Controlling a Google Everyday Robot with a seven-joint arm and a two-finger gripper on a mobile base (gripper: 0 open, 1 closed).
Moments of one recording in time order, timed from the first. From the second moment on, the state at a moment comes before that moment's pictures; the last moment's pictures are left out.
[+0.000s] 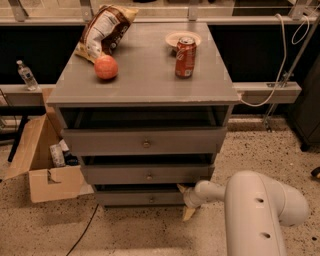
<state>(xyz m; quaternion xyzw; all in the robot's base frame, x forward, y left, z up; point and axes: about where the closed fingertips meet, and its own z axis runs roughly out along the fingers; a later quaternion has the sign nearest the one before) 0.631 -0.113 0.178 -0.74 0.62 0.03 0.24</state>
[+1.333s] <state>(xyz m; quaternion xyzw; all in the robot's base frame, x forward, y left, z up) 0.633 -0.128 0.157 -0.73 0.64 0.02 0.22</state>
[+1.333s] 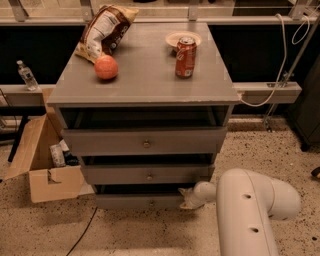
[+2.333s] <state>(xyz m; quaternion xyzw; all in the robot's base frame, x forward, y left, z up) 0.616 -0.130 0.168 -0.74 0.64 0.04 0.23</state>
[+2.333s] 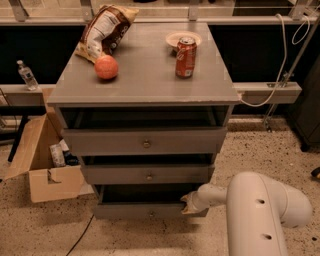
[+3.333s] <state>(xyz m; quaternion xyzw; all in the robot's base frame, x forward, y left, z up) 0.616 -0.130 0.168 -0.74 0.64 0.04 0.23</state>
